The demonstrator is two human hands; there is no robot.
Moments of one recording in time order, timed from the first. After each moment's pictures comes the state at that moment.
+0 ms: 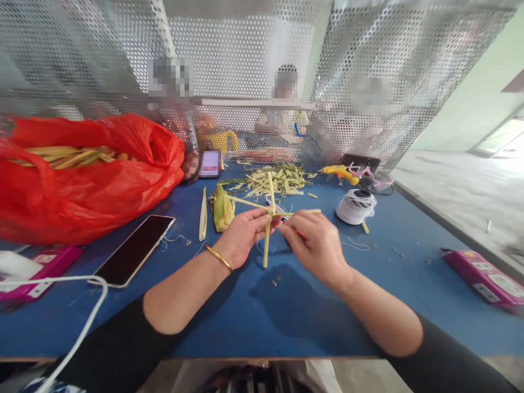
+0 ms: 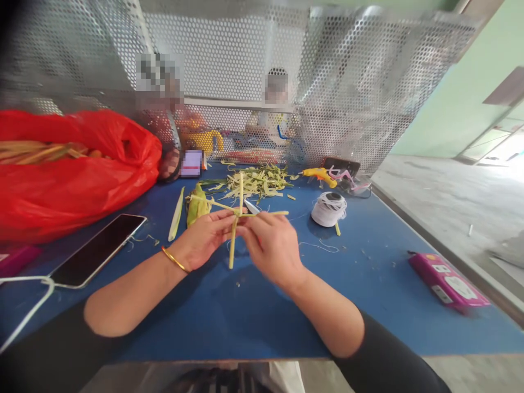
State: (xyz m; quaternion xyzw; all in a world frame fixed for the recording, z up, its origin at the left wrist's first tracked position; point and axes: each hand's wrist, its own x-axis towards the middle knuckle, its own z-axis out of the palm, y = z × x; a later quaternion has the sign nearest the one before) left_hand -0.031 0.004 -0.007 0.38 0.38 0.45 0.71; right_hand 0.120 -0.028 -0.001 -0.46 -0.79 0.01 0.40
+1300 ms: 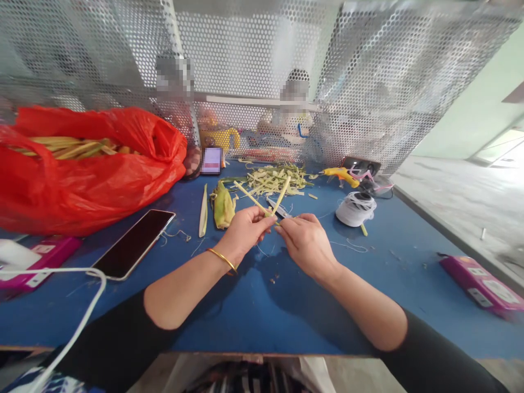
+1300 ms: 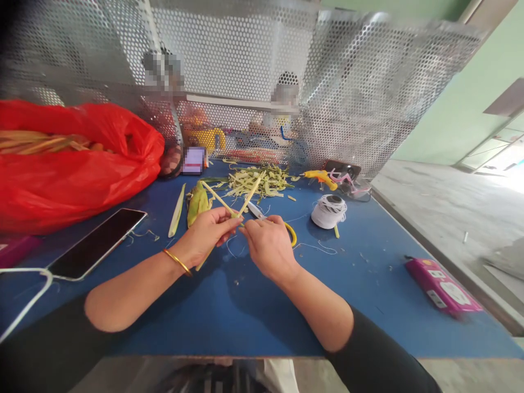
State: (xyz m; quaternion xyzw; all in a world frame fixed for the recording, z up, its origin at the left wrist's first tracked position) left_hand -0.031 0.004 -0.009 0.49 0.46 0.45 0.59; right_hand 0.121 -0.015 -0.018 -0.47 -0.84 -0.08 0.25
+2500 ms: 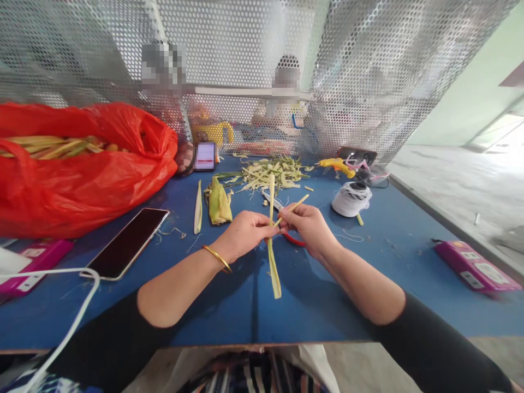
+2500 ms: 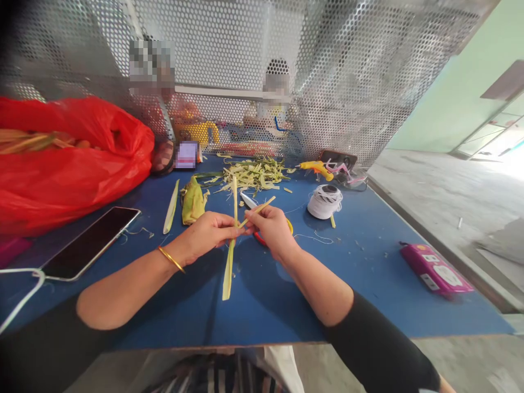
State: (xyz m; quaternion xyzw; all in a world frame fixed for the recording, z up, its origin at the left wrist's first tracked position) left_hand -0.035 0.001 -0.013 0.67 0.45 0.29 0.52; right_hand 0.123 0.001 -0.021 -0.52 -0.52 0.44 0.51
